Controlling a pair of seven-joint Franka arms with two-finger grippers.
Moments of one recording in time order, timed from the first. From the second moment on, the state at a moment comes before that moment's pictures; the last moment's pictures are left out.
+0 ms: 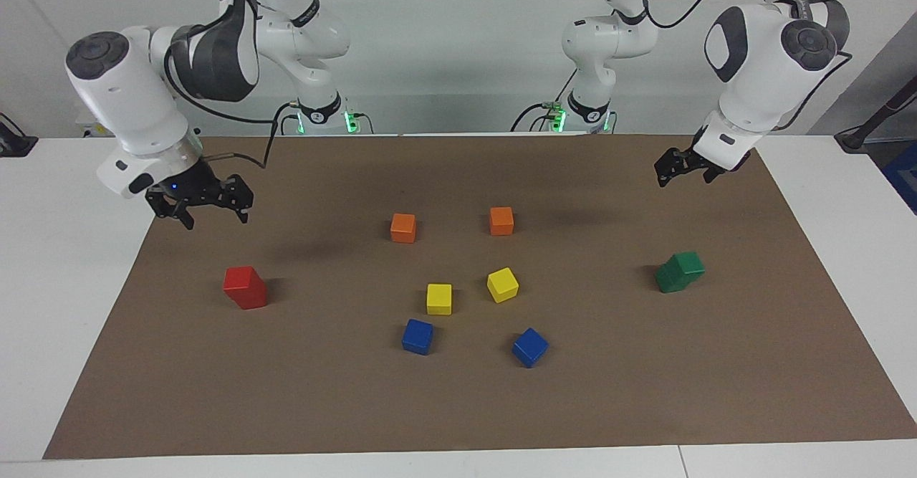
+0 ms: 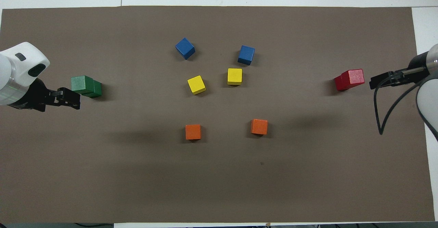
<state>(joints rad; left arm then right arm) 0.02 0.00 -0.08 -1.80 0.02 1.66 -0.05 -0.04 0.01 -0.04 -1.75 0.00 1.75 -0.19</state>
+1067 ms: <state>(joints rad) 0.02 0.00 -0.08 -1.79 0.01 1.65 -0.05 -0.04 -0.01 -0.03 -1.60 -0.05 1.54 -0.16</state>
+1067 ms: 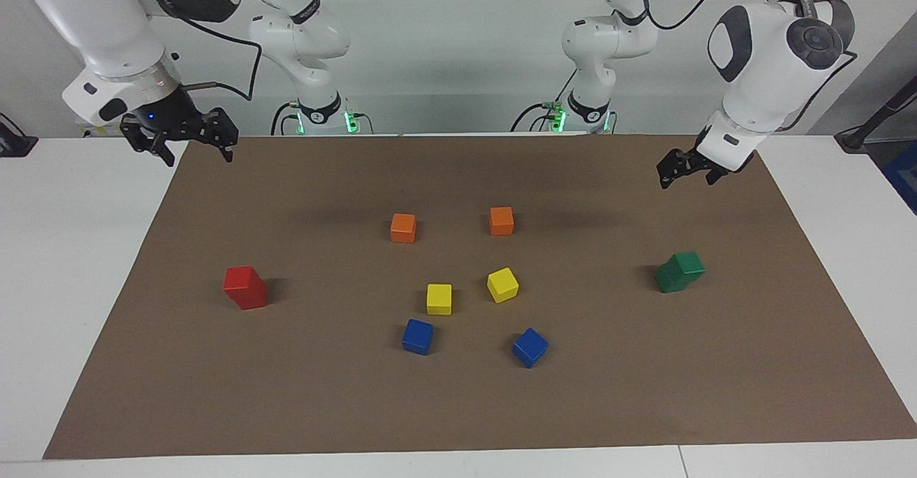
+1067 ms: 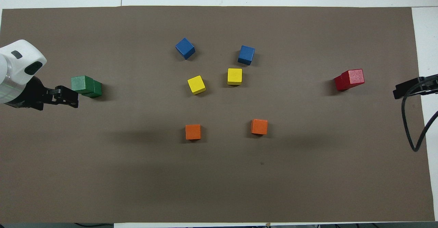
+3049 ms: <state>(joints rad) 0.02 -0.02 -0.09 -1.66 0.01 1.61 -0.05 -0.04 -0.01 -0.03 -1.60 -0.05 1.54 -0.15</state>
